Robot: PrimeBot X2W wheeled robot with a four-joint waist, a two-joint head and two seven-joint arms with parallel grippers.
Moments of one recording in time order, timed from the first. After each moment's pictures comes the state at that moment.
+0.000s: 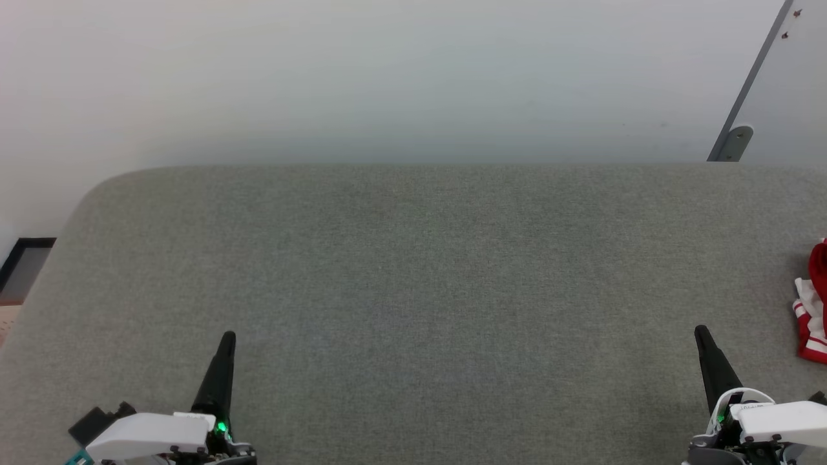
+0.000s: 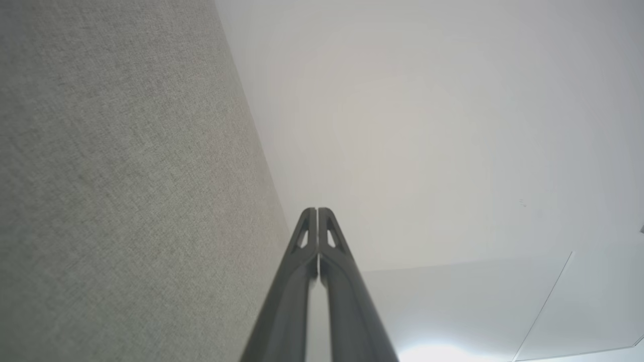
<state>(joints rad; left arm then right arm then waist) -0.08 0.09 0.10 0.25 -1.49 -0.13 0.07 -0.09 -0.06 -0.10 0.27 1.44 0.13 0.07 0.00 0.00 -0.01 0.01</state>
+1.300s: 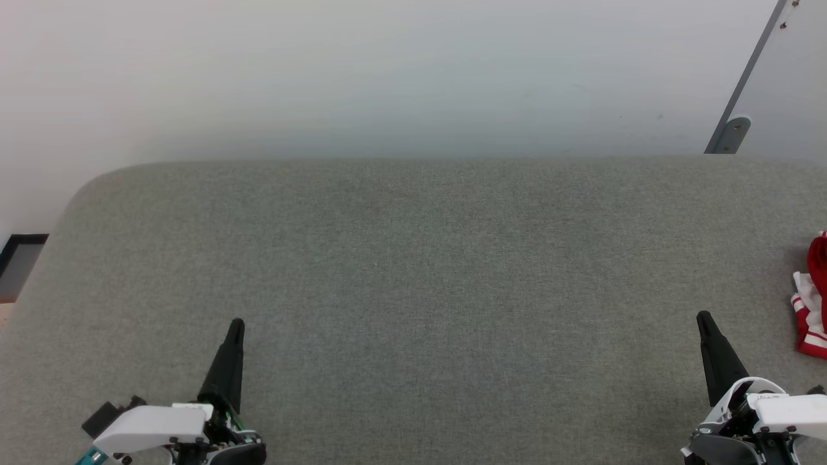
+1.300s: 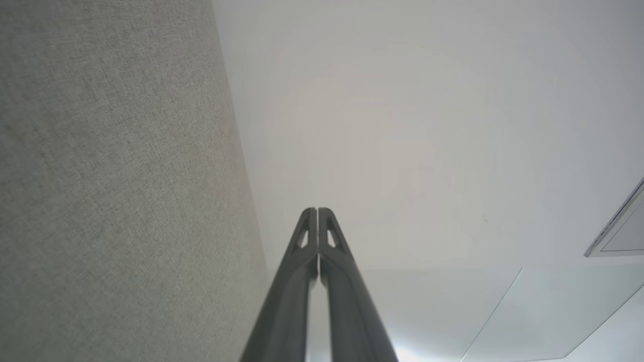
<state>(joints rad) -0.10 0.05 0.11 0.25 -1.61 -0.13 0.12 -0.11 -0.05 -0.11 0.24 1.61 0.13 0.11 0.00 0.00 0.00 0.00</state>
